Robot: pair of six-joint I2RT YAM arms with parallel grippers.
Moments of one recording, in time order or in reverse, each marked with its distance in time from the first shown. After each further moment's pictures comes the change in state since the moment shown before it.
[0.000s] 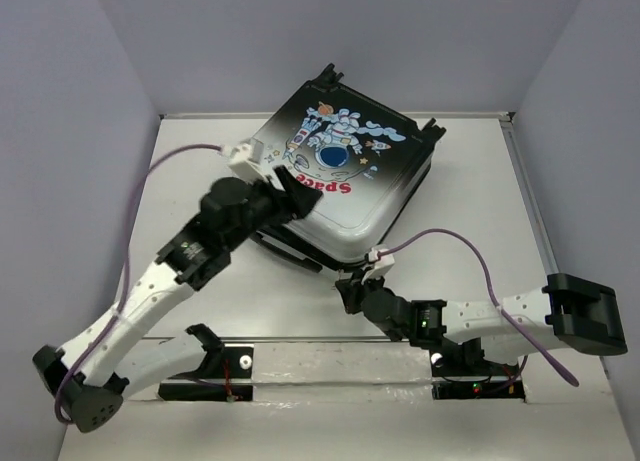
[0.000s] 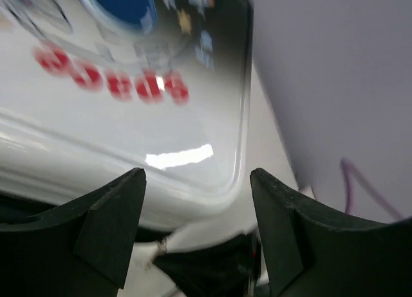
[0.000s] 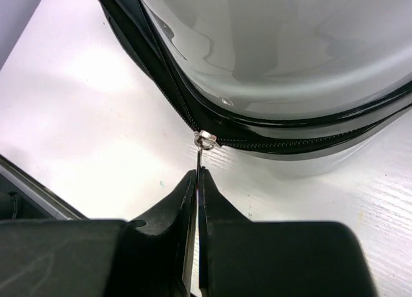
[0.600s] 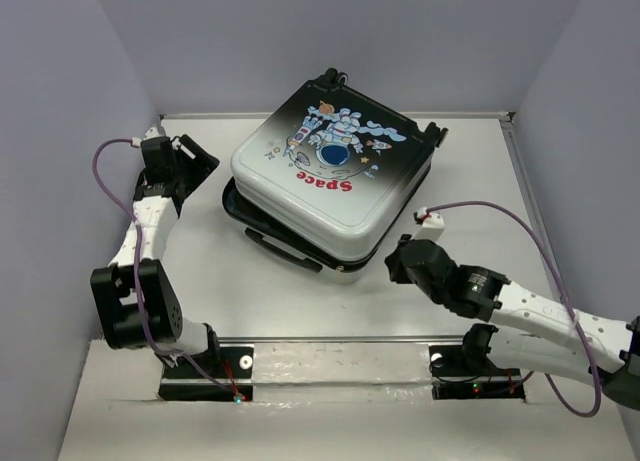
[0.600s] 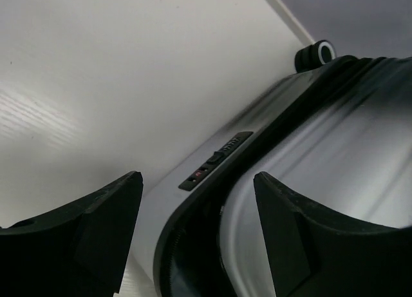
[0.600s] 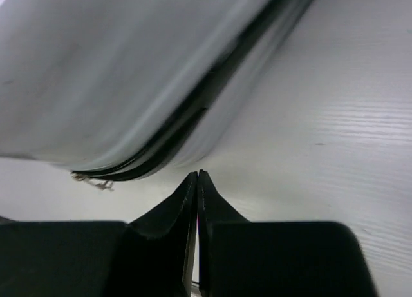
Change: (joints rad) left arm 0.929 0.423 0.109 0.091 0.172 0.104; right arm -0.335 -0.312 0.220 -0.774 -0.200 0.069
